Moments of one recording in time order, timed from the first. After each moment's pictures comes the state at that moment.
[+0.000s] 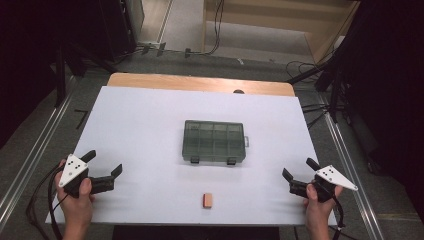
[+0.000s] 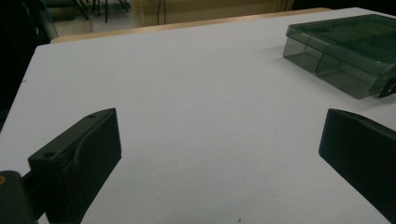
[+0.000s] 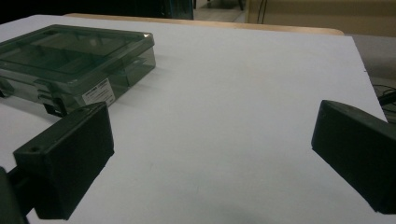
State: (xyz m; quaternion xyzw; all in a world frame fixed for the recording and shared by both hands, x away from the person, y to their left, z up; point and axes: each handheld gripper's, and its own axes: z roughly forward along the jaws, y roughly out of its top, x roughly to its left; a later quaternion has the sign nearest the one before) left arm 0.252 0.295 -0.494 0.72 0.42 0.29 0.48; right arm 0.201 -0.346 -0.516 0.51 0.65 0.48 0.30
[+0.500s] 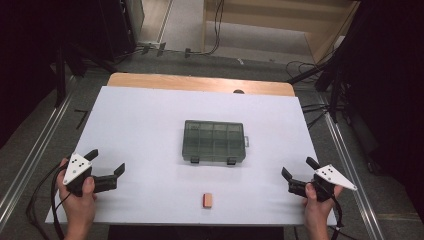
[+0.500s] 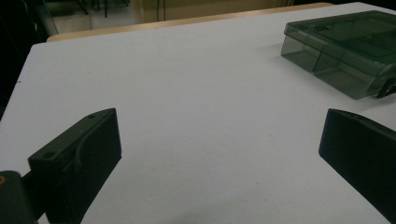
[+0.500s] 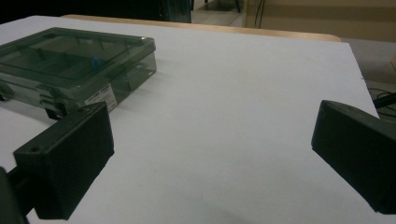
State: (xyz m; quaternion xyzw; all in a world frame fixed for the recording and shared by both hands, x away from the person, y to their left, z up) left arm 0.254 0.284 -0.488 0.72 0.42 0.29 0.47; right arm 0.200 -0.340 -0.510 0.51 0.65 0.48 0.31
